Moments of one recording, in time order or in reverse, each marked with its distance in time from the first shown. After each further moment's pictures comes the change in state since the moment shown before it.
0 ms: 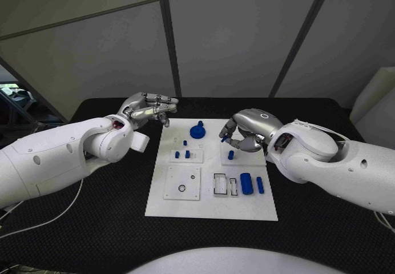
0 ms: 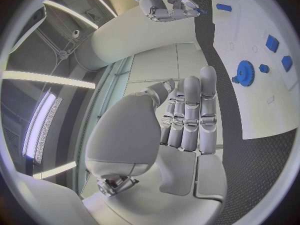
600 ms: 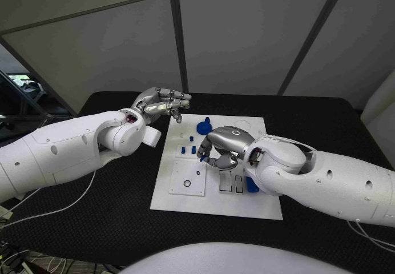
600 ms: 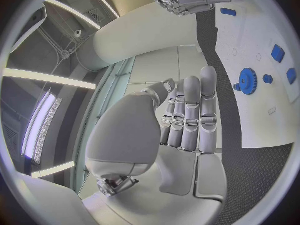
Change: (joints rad) left arm 0.000 0.022 0.000 0.005 0.000 0.002 -0.002; left_hand 0.000 0.000 0.000 0.000 0.000 0.000 0.000 0.000 0.000 -0.003 -0.003 0.004 0.001 0.000 0.000 0.000 -0.001 0.000 -0.004 0.004 0.000 -0.001; right arm -0.025 0.179 -0.070 -0.044 0.014 0.064 0.007; right_hand -0.004 0.004 -0.003 -0.003 -0.007 0.000 0.000 -0.004 0.000 0.000 0.000 -0.004 0.000 0.000 0.000 0.000 -0.005 0.000 0.000 0.000 0.000 -0.001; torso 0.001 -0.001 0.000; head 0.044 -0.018
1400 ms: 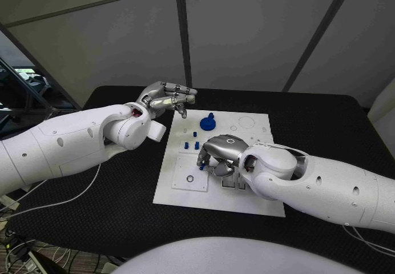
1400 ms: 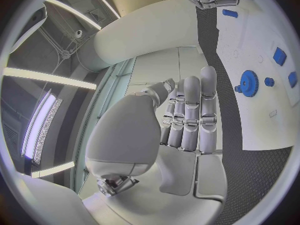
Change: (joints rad) left arm 0.001 0.004 0.000 0.004 0.000 0.002 0.000; left_hand 0.000 0.000 0.000 0.000 0.000 0.000 0.000 0.000 0.000 0.000 0.000 0.000 0.000 0.000 0.000 0.000 0.000 0.000 0.000 0.000 0.000 0.000; right arm -0.035 0.058 -0.029 -0.049 -0.058 0.066 -0.009; right_hand 0.000 0.000 0.003 -0.003 -0.003 -0.001 -0.001 0.003 0.000 0.000 0.000 -0.004 0.000 0.000 0.000 0.000 -0.005 0.000 0.000 0.000 0.000 -0.007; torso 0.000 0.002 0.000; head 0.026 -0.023
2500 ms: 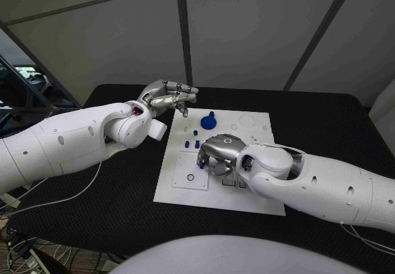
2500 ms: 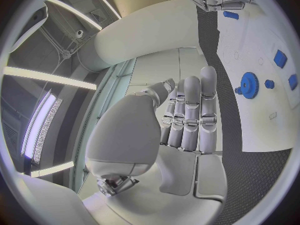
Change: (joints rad) left arm 0.000 0.001 0.000 0.001 0.000 0.009 -0.001; left_hand 0.000 0.000 0.000 0.000 0.000 -0.007 0.000 0.000 0.000 -0.003 0.004 0.004 0.001 -0.003 0.003 0.000 -0.002 0.000 0.000 0.000 0.000 -0.001; right arm -0.004 0.021 -0.001 -0.016 -0.048 0.025 -0.012; right_hand -0.005 -0.005 -0.003 -0.003 -0.006 0.002 0.002 -0.003 0.001 0.000 0.000 0.000 -0.001 0.000 0.000 0.000 -0.003 0.000 0.000 0.000 0.000 -0.001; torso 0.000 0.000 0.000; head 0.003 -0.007
